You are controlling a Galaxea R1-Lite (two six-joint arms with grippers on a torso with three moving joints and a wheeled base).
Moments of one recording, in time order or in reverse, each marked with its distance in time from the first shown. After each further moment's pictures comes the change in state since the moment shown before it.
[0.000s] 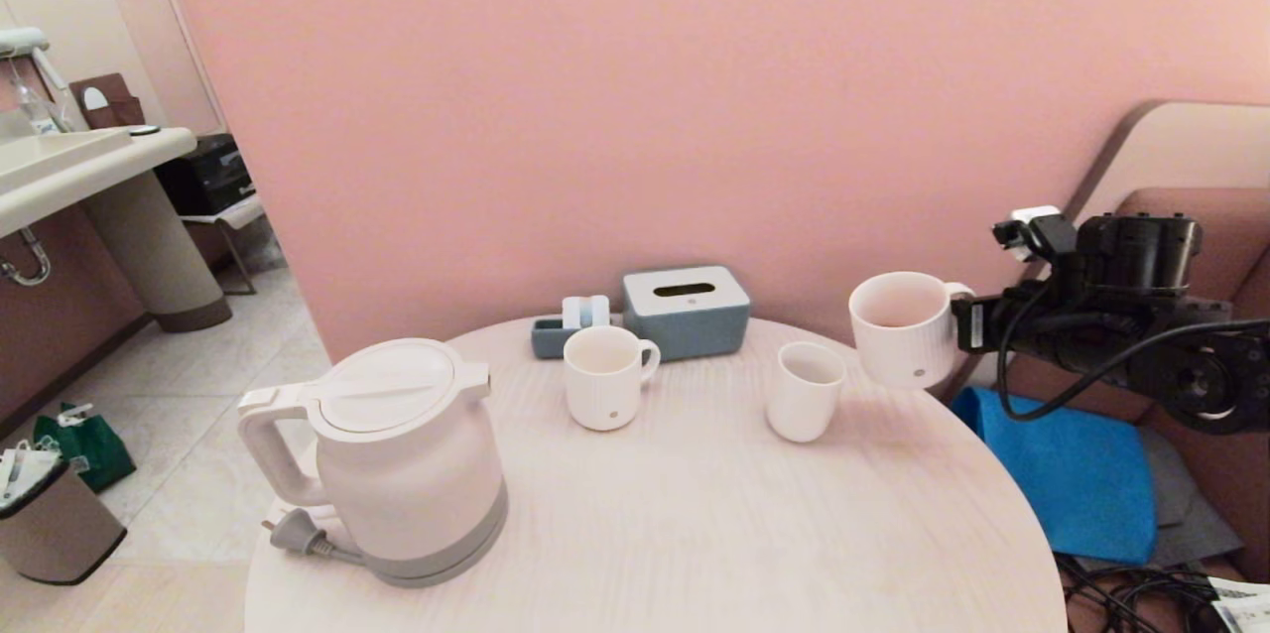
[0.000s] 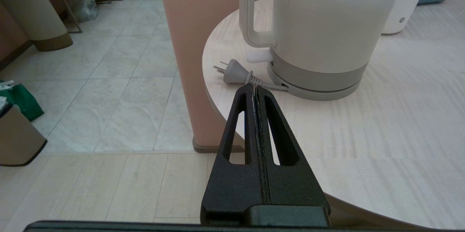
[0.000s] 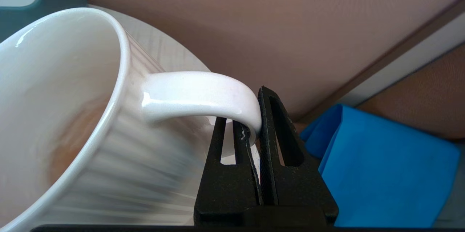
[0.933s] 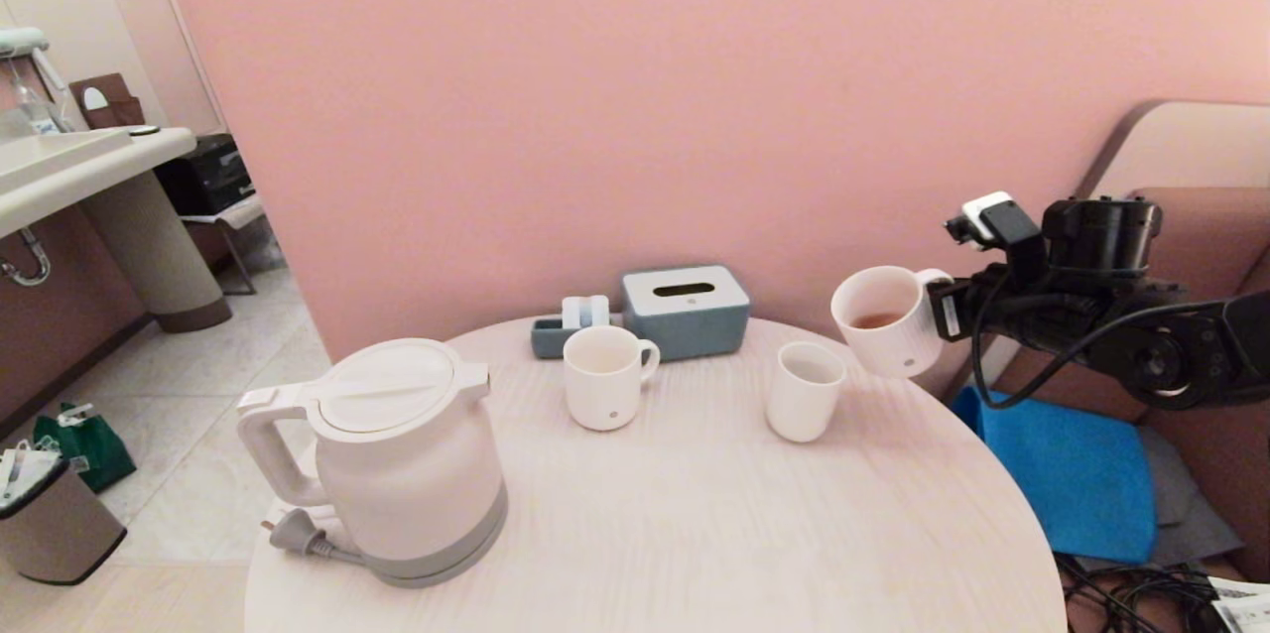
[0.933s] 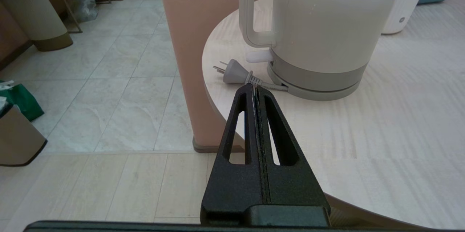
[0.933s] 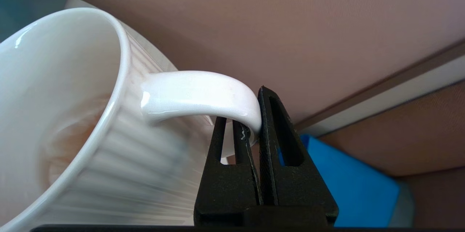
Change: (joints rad) left arm 0.000 0.000 0.000 0.000 0.000 0.000; right arm 0.039 0.054 -0.098 0.003 -0.054 -0.200
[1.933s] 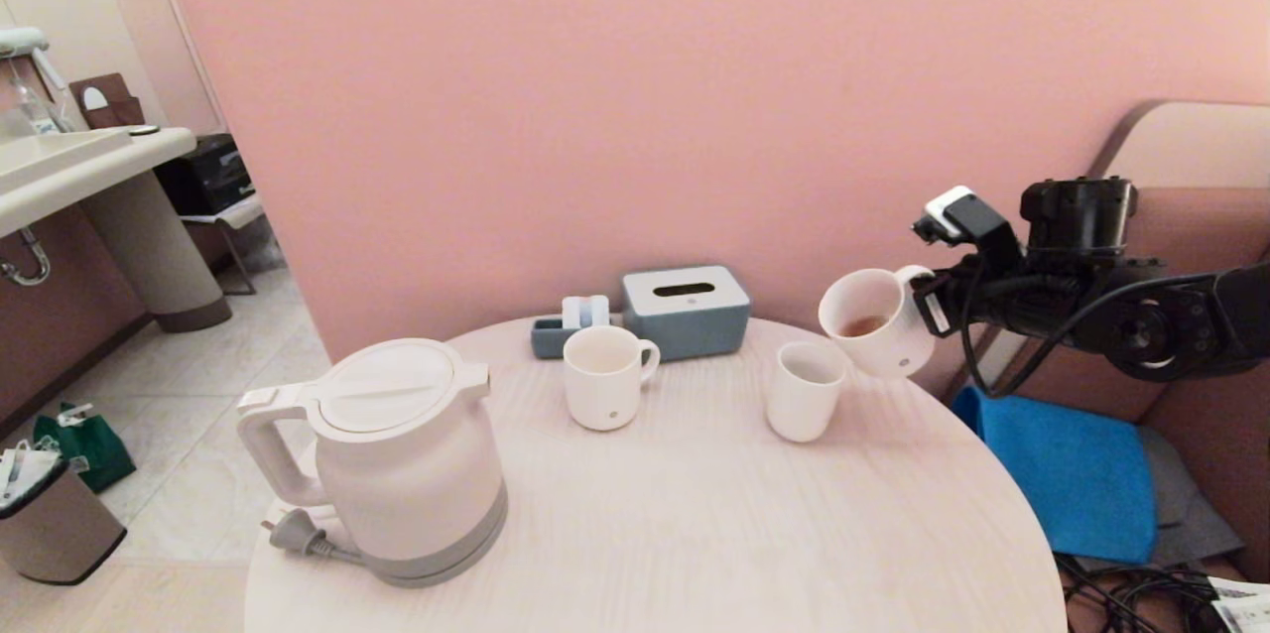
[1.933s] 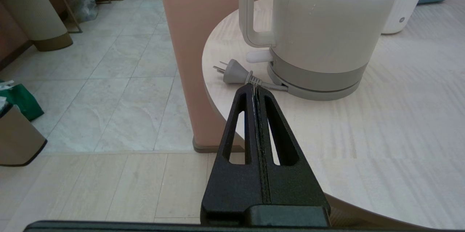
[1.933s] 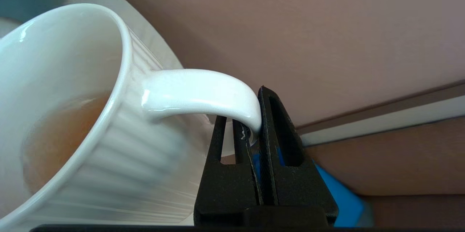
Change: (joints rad) left arm 0.000 0.000 0.000 0.000 0.000 0.000; right arm 0.038 0.009 -0.101 0.133 0.003 -0.171
